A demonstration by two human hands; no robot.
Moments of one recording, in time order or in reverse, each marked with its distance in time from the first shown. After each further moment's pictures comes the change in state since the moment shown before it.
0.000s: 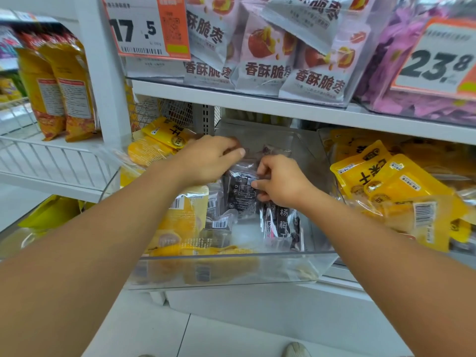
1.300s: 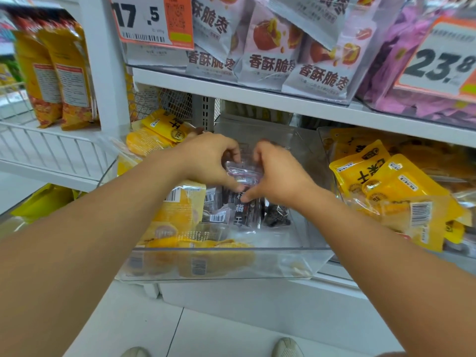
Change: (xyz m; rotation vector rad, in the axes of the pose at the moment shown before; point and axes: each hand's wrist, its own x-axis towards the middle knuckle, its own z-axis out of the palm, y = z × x) left_hand -0.001 -0.001 -0.001 0.115 -0.121 0.015; right_hand -0.008 -0.016 -0.007 -0.430 0.054 -0.192
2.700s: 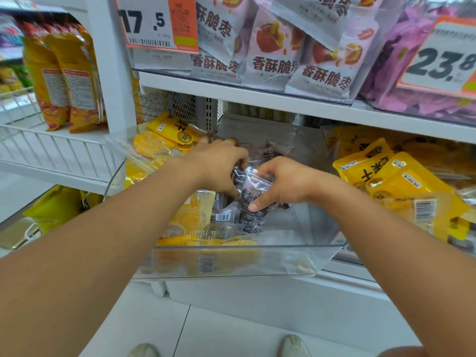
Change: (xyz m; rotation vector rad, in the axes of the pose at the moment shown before) left_hand -0.005 0.018 0.005 0.317 -0.055 0.046; right_hand -0.004 0.006 -0.012 0.241 -0.424 0.060
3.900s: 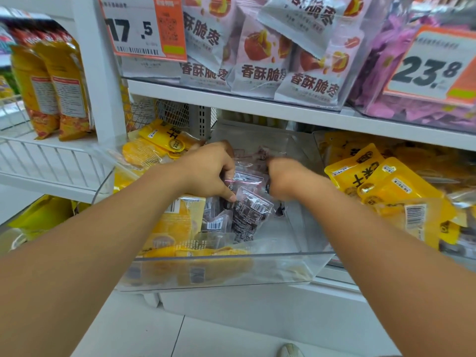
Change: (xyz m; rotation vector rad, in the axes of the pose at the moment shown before) left_hand 0.001 -0.009 0.003 -0.302 0.065 0.014; right_hand 0.022 0.007 -0.009 -0.510 0.170 0.230
